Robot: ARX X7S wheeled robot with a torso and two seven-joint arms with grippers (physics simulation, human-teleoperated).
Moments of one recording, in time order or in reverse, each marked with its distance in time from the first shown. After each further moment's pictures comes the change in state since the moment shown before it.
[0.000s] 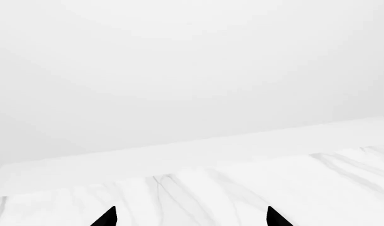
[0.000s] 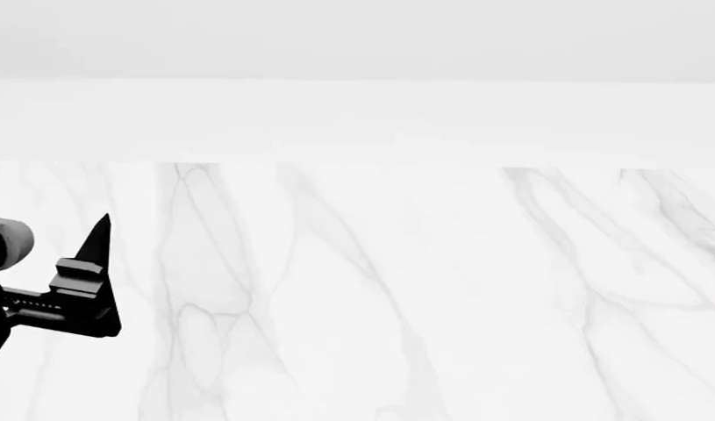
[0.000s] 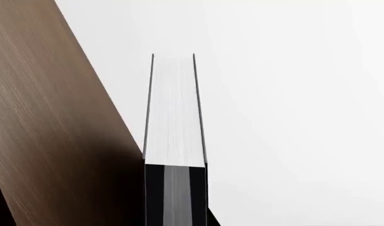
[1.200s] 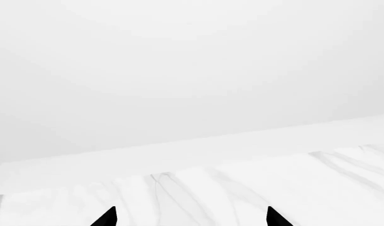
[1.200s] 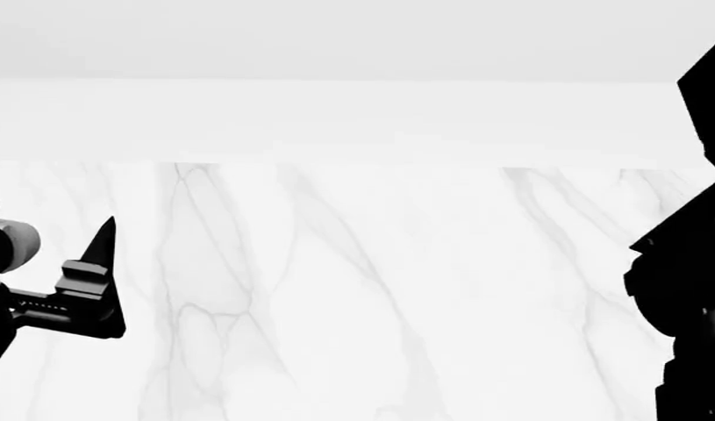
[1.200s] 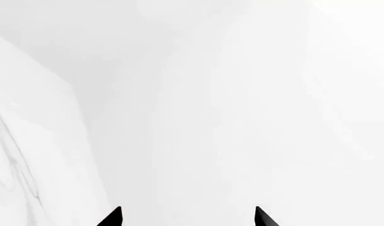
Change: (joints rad) left arm 0.004 -0.009 0.019 -0.027 -0.013 0.032 -0.011; right arm 0.111 -0.187 -0.249 -0.007 -0.162 -0.332 -0.254
